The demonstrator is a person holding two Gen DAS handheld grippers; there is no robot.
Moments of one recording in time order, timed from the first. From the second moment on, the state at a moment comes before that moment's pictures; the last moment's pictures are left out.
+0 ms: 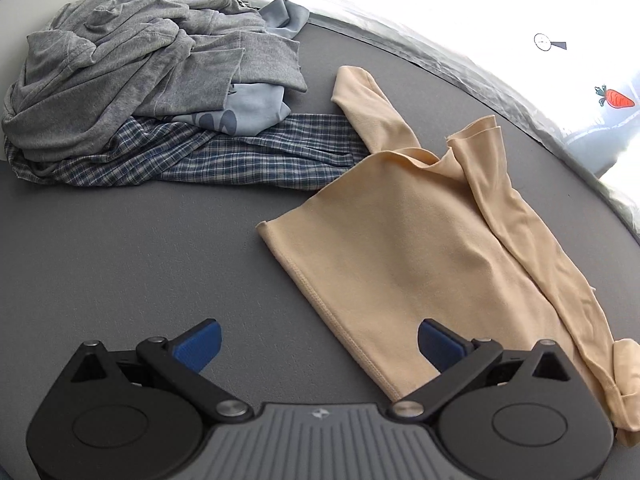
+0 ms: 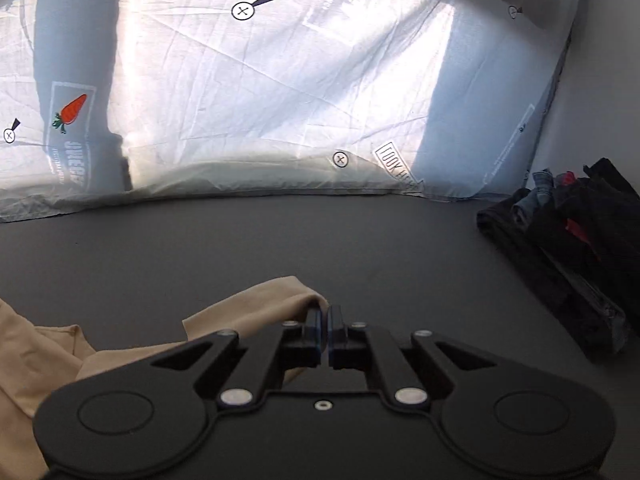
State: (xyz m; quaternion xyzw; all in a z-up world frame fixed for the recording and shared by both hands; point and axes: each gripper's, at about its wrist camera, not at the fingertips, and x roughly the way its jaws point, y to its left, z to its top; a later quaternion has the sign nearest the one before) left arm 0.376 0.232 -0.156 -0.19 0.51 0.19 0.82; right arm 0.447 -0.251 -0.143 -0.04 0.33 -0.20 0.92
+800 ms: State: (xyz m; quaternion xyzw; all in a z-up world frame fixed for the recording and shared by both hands) left arm 0.395 0.269 -0.182 -0.19 0.51 0.21 0.81; right arm 0.517 -0.115 -0.126 0.02 0.38 0.09 0.92
